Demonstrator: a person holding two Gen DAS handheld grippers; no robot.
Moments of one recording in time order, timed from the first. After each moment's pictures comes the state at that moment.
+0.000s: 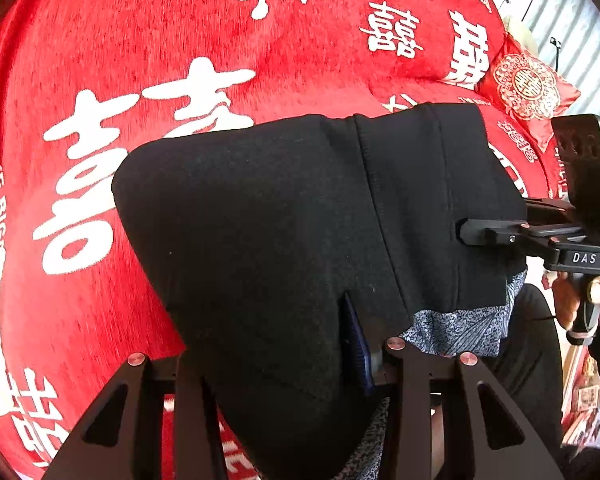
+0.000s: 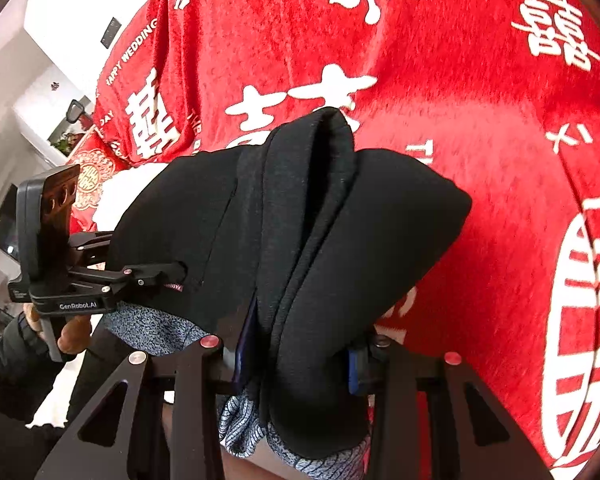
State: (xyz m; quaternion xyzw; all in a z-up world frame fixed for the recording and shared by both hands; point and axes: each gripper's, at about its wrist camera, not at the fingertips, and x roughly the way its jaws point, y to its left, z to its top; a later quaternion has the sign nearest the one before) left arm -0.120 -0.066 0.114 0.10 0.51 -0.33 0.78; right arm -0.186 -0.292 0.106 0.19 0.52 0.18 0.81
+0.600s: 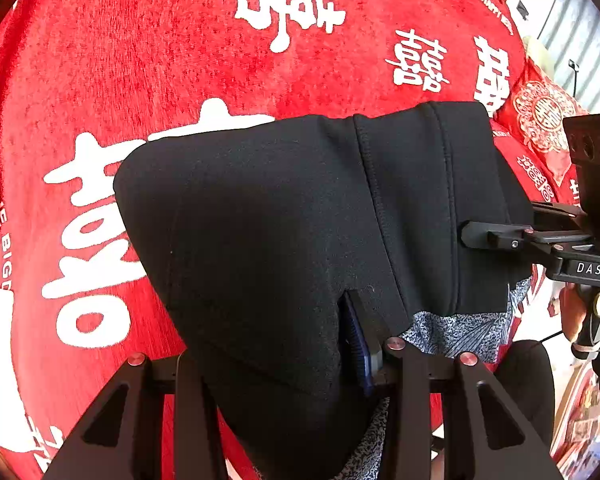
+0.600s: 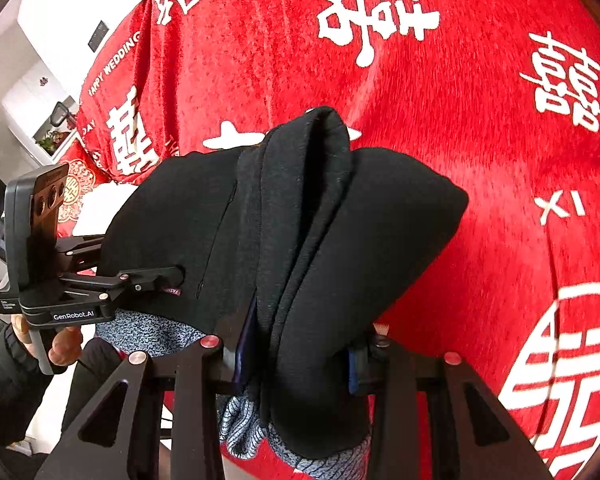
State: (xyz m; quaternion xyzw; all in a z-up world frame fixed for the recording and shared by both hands) left arm -0.044 -0.095 0.135 0.09 0.51 -0.31 0.80; right arm -0.100 -0.313 0.128 0.16 0.53 0.16 0.82
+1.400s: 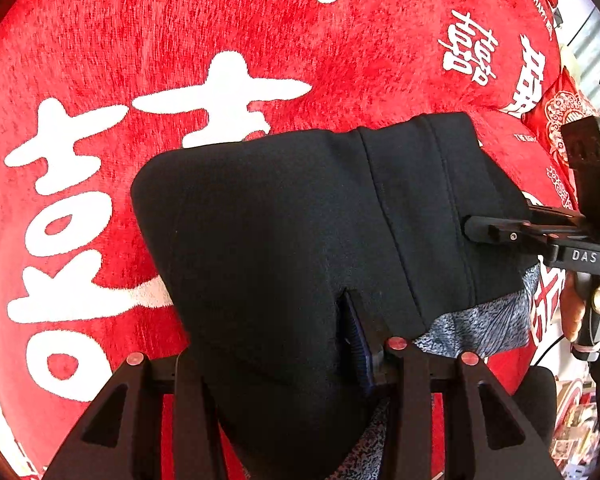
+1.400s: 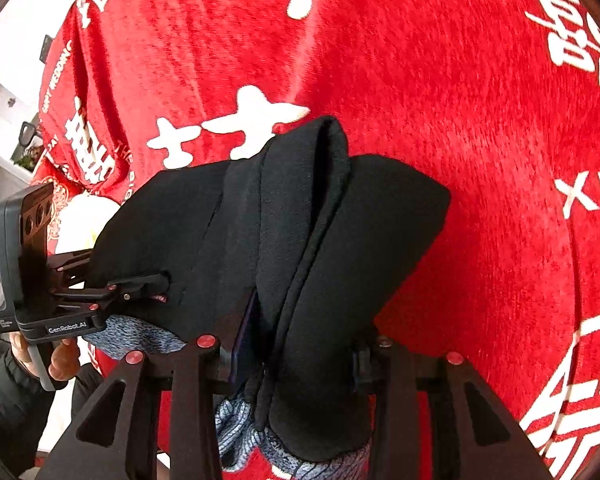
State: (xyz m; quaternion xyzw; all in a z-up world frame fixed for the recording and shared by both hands) left arm 0.028 -0.108 0.075 0.07 0.57 -0.30 0.76; right arm -0.023 -0.349 0.051 0.20 0.59 0.14 0.77
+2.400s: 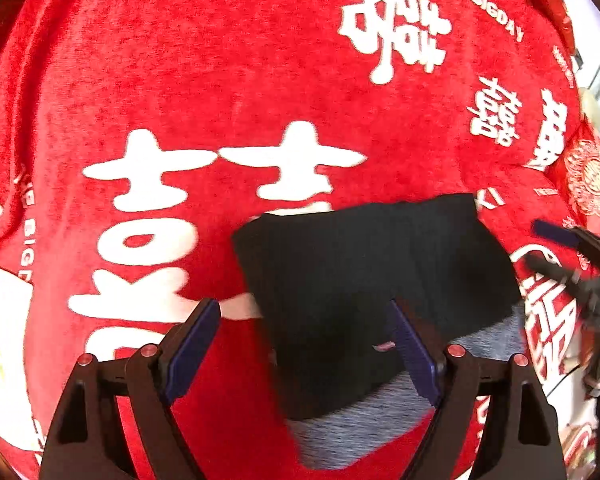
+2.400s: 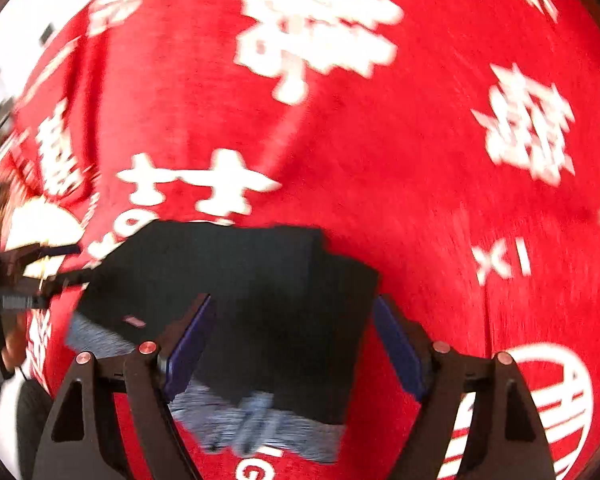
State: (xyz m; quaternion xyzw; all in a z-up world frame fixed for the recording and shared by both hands) left arm 0.023 -0.064 0.127 0.05 0.51 -0.24 0.83; right arm -0.049 -0.313 0.122 0.05 0.51 0.09 0.85
